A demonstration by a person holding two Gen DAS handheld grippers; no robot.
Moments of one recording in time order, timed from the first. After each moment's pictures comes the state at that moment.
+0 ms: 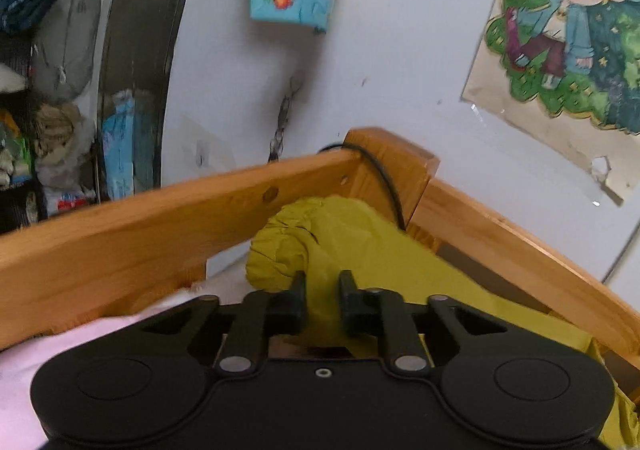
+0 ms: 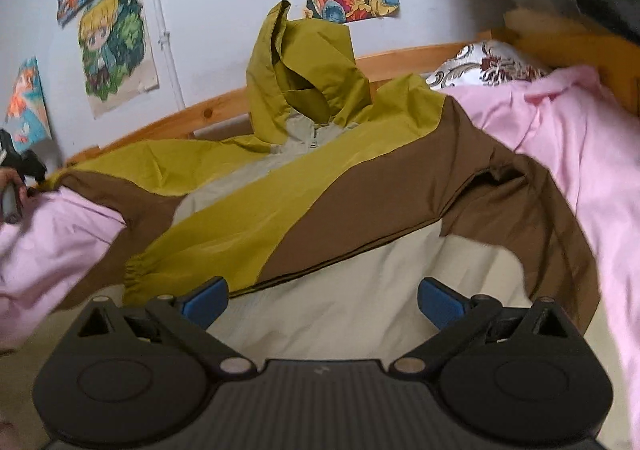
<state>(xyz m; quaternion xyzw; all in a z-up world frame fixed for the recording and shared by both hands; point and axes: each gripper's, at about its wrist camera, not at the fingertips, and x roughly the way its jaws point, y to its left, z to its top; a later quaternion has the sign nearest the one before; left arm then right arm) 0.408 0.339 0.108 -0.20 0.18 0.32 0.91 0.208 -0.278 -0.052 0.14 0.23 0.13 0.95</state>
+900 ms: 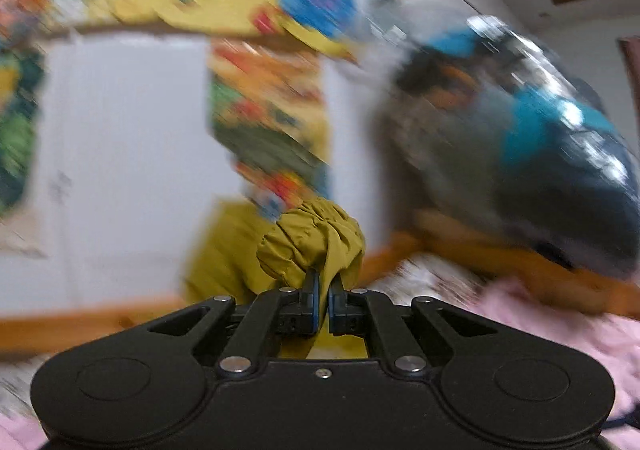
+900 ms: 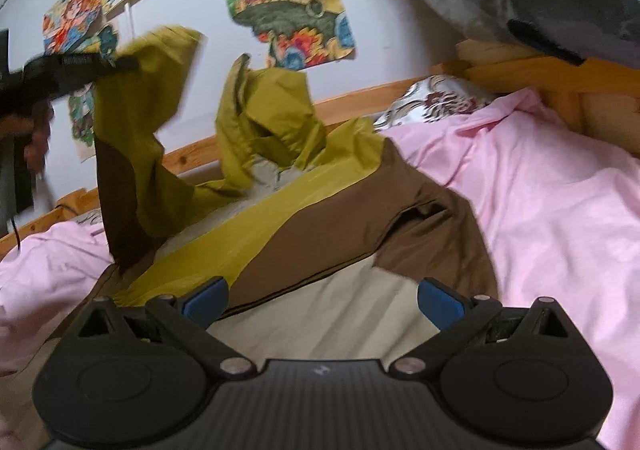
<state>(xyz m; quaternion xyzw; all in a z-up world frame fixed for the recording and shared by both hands) 0.325 -0.059 0.124 0.06 0.04 -0.26 0.96 0.171 -0.330 -0.041 0.17 0.19 0.08 0.96</state>
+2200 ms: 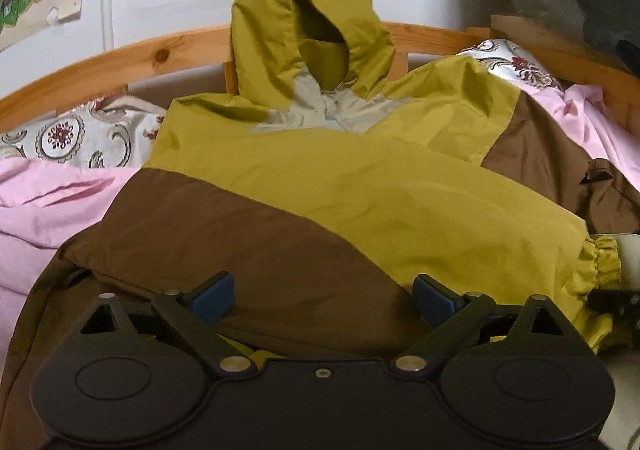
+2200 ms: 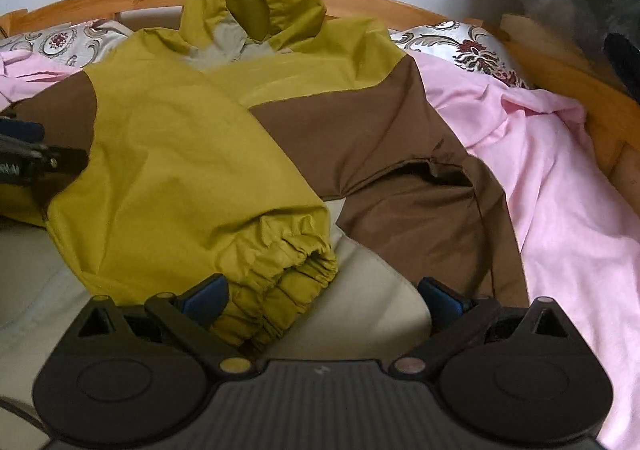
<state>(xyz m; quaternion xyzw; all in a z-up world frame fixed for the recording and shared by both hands) 0.345 -0.035 -0.047 0.07 0.26 -0.14 0.95 0.270 -0.270 -0.074 -0.05 0.34 0.03 0.94</state>
